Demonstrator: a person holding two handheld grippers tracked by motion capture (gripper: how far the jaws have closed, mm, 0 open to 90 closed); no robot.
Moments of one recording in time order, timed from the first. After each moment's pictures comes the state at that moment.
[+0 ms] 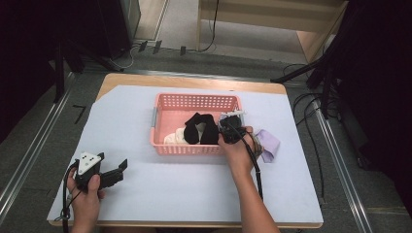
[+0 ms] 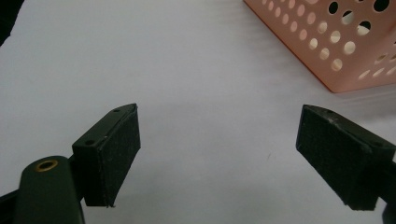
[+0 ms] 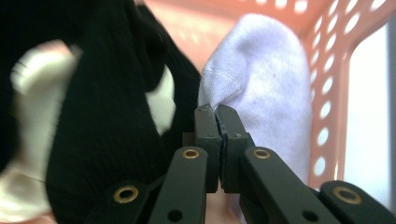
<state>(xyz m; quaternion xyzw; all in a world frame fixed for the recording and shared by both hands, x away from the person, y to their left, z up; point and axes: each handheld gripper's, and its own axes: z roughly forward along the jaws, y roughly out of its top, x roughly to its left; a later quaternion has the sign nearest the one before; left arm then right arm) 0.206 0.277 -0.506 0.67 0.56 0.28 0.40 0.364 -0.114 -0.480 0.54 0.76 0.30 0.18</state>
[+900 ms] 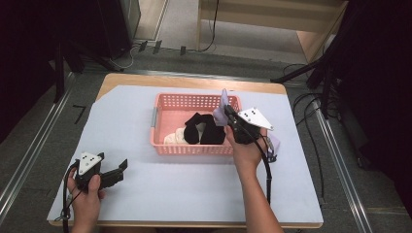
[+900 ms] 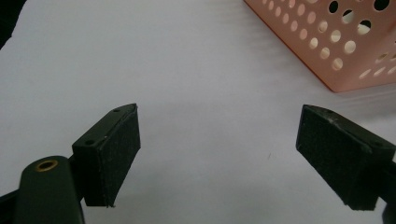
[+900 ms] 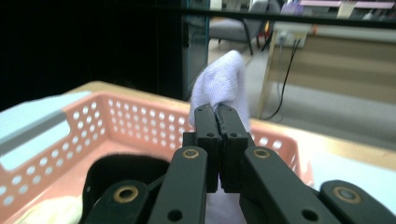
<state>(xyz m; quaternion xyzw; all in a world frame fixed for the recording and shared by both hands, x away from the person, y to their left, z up) 0.205 0.276 -0.506 0.67 0.56 0.28 0.39 0.328 -0.140 -0.433 0.42 0.65 0.55 0.32</state>
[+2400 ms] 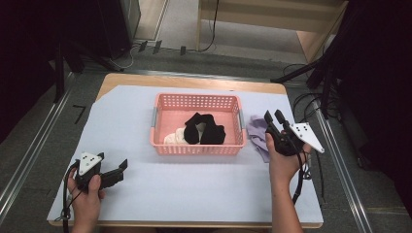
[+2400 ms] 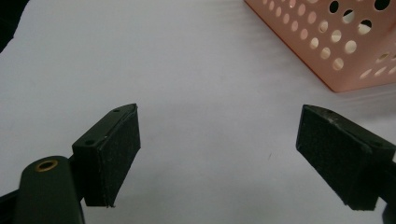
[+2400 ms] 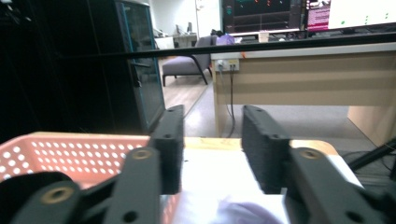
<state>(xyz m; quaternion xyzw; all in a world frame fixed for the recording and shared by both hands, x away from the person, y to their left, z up) 0.205 0.276 -0.506 0.67 0.56 0.29 0.39 0.299 -0.246 -0.442 0.49 0.54 0.58 0.38</state>
